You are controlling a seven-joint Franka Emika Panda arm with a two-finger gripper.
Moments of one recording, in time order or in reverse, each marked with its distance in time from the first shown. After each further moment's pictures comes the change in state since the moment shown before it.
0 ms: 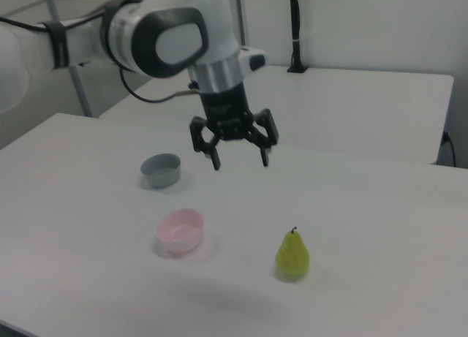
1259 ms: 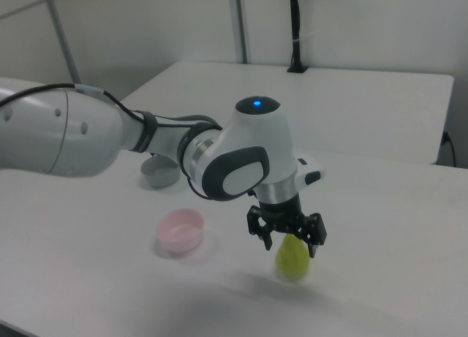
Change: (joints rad) arm -0.113 0.232 -0.024 -0.219 0.098 0.487 0.057
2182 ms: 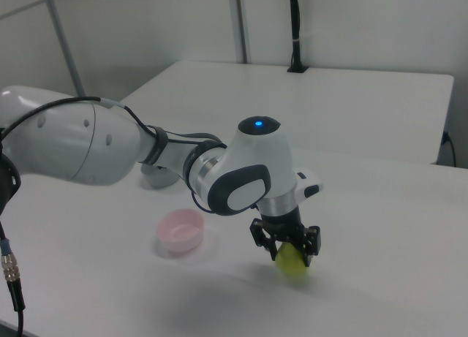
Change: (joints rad) arm 0.027 0.088 0.000 -0.001 0.026 0.097 0.003
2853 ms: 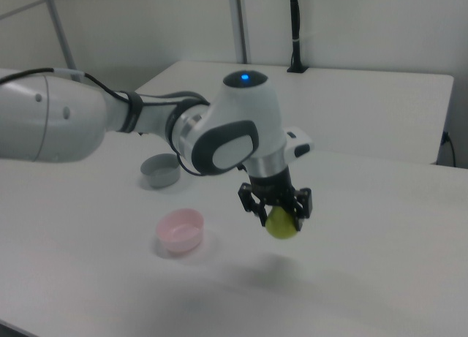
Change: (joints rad) arm 0.006 -0.131 0.015 0.044 0.000 -0.149 -0.001
